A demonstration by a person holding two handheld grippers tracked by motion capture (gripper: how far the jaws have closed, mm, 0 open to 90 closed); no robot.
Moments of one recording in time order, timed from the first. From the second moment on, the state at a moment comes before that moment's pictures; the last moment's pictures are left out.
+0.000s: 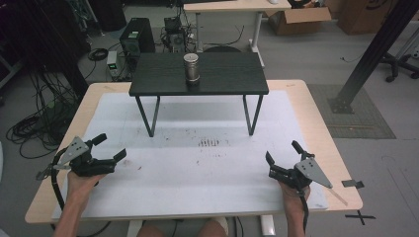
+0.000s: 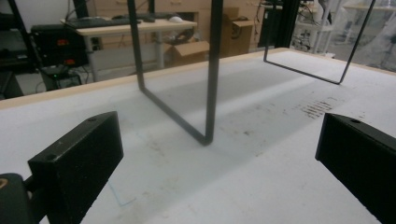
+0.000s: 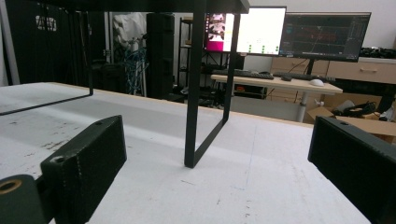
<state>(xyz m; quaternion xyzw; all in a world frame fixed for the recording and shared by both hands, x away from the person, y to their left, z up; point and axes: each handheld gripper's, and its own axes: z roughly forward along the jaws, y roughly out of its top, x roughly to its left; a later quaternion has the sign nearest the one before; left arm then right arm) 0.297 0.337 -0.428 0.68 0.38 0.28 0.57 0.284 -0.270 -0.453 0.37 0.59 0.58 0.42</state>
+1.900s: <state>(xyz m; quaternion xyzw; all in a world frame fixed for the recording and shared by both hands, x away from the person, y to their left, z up) 0.273 0.345 -0.455 0.62 0.36 0.35 0.60 0.283 -0.271 -0.453 0.38 0.59 0.58 0.42</state>
